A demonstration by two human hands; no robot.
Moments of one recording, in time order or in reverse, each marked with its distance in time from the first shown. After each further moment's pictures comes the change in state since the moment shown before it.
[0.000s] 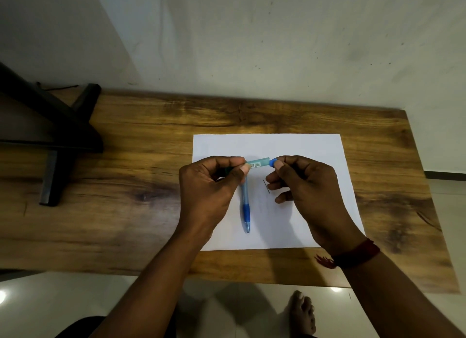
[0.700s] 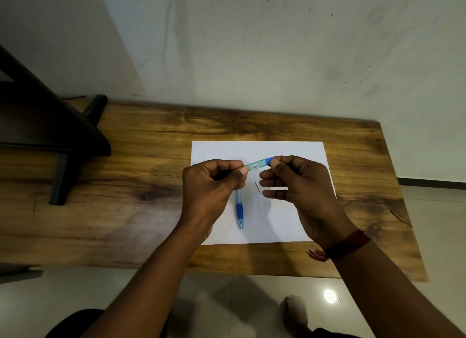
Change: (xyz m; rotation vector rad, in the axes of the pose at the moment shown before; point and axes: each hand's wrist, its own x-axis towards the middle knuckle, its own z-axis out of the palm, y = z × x) left_hand -0.007 0.013 0.004 -0.110 -0.041 -0.077; right_hand -0.012 -0.021 -0.009 0.116 -0.015 0.059
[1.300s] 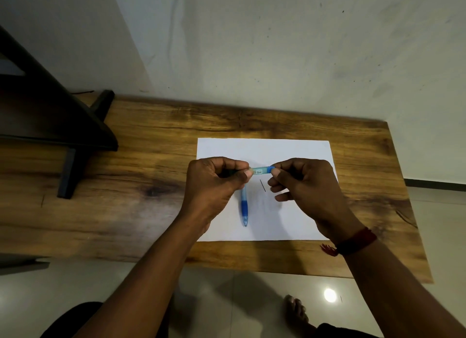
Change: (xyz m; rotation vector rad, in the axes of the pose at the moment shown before) left_hand 0.003 0.005 -0.008 0.179 -0.053 -0.055; right_hand 0.006 0.003 -0.008 -0.353 -0.064 -0.084
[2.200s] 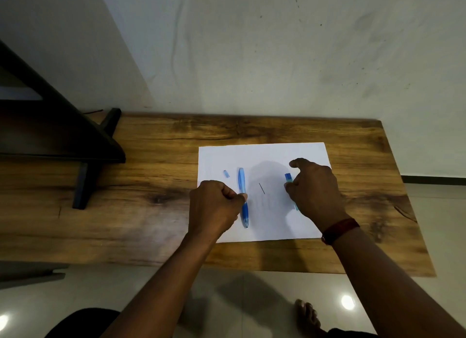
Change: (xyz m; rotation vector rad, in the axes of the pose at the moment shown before) left_hand -0.018 -0.004 0.009 0.559 0.062 -0.176; right_hand 0.010 0.023 -0.006 -0.691 0.214 -0.090
